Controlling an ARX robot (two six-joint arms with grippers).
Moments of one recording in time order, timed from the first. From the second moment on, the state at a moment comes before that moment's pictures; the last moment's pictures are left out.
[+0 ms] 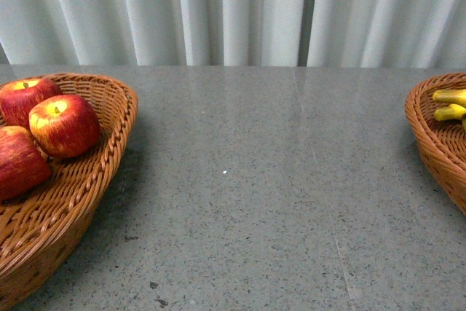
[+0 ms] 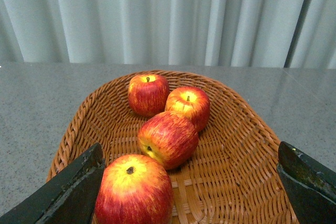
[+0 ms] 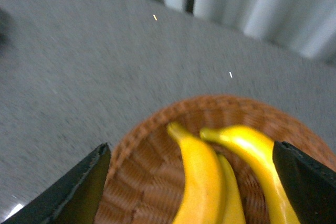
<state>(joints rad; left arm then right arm) 0.00 0.01 0.02 0.00 0.00 -0.01 -0.20 1.48 1.02 -0.15 -0.54 -0.41</state>
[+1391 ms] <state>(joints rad) 0.00 0.01 0.02 0.00 0.00 -0.01 0.00 0.28 0.05 0.23 0.00 -0.01</state>
